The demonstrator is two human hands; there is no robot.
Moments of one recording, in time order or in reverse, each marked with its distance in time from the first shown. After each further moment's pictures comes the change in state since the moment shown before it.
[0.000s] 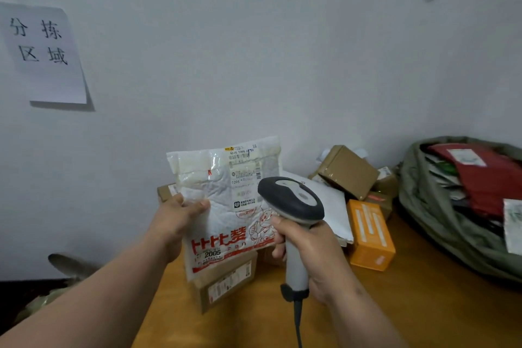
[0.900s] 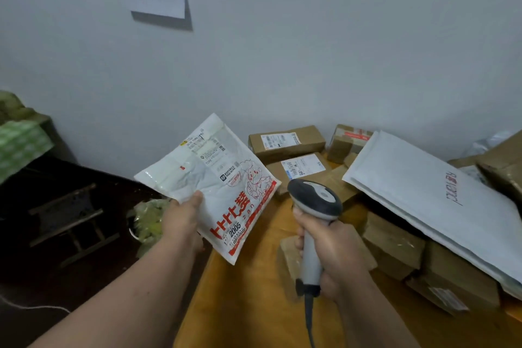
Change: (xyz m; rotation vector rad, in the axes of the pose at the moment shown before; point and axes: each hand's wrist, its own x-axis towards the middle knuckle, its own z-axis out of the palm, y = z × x) left_hand 0.088 -0.090 -0.174 -0.357 0.764 -0.274; right_hand 0.142 0.117 0.168 -0.092 0.022 0.435
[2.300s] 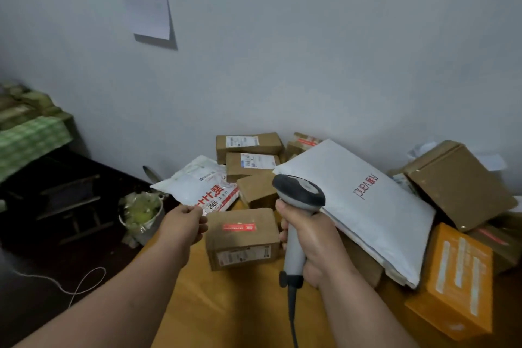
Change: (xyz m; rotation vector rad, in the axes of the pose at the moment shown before) left_hand -0.185 -0.096 0.074 0.453 0.000 0.124; right_hand -0.022 -0.027 -0.205 0.059 -0.304 -0.055
